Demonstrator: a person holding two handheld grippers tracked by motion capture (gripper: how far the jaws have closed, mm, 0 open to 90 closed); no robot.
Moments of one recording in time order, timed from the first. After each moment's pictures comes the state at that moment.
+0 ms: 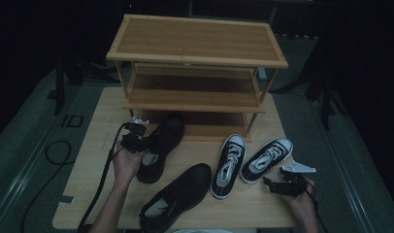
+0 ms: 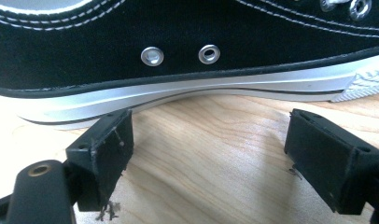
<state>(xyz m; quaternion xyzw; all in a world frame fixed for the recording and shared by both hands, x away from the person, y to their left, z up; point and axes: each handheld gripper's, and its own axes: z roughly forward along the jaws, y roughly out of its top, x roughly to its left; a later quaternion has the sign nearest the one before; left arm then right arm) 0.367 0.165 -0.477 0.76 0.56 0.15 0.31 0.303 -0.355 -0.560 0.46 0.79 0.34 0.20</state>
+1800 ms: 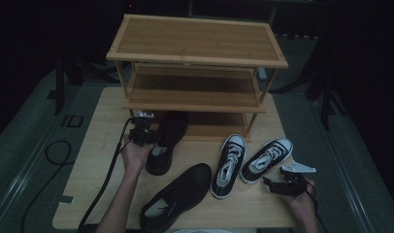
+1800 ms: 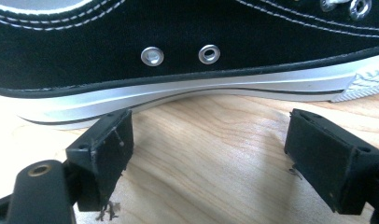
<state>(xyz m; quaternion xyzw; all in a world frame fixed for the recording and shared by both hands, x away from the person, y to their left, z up) 0.395 0.155 -0.485 0.74 0.57 0.13 0.34 0.303 -0.355 -0.560 0.46 0.79 0.34 0.20</state>
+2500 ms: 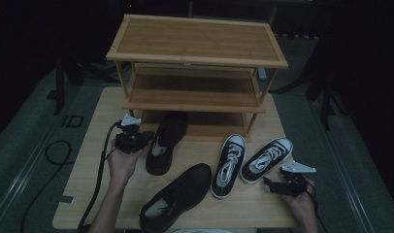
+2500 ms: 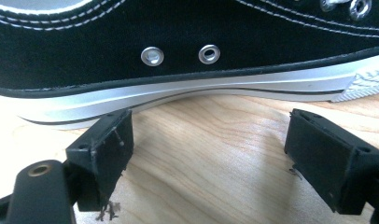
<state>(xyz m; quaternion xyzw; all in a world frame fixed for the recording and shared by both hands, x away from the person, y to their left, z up) 0.344 0.179 -0.452 0.74 0.51 0.16 0.41 0.303 -0.355 -0.560 0.46 0.79 0.34 0.20</state>
